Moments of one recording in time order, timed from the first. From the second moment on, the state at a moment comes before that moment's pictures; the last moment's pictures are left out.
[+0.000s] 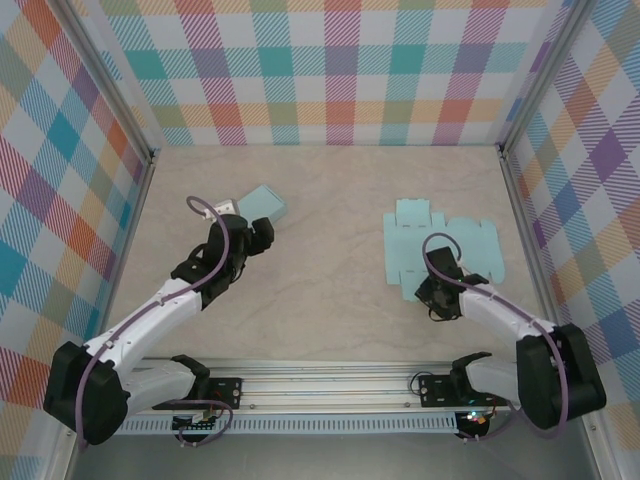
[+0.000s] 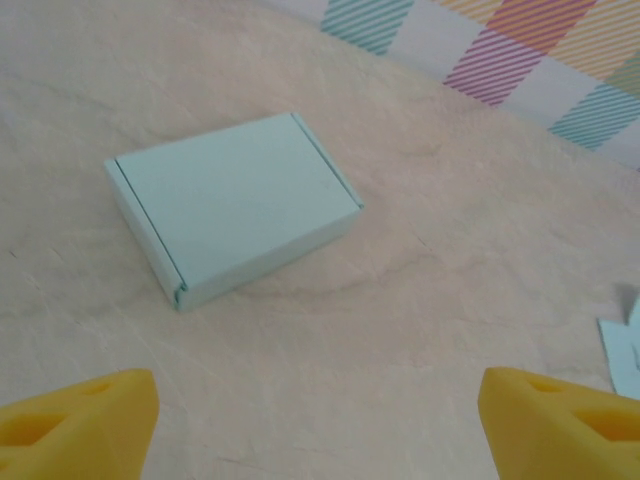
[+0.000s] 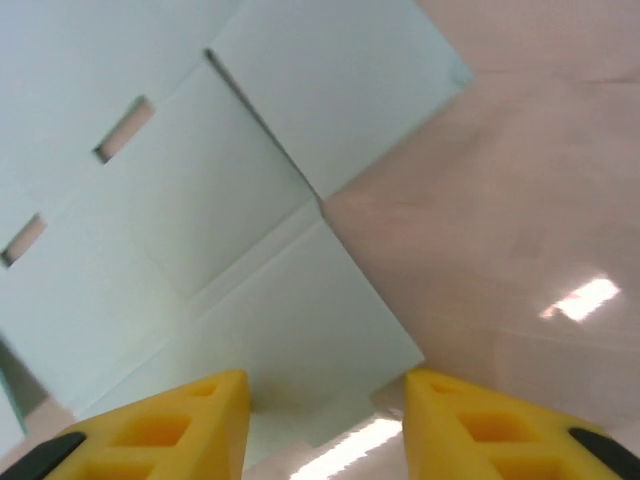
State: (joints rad) left arm -0.48 1.11 0.74 -0.20 -0.33 -0.65; right arm 0.33 1.20 0.49 -0.47 0.11 0.99
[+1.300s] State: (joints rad) left arm -0.79 1.50 0.84 -0.04 -0.15 -1.09; right arm 0.05 1.51 0.94 -0.45 -0.12 0.66
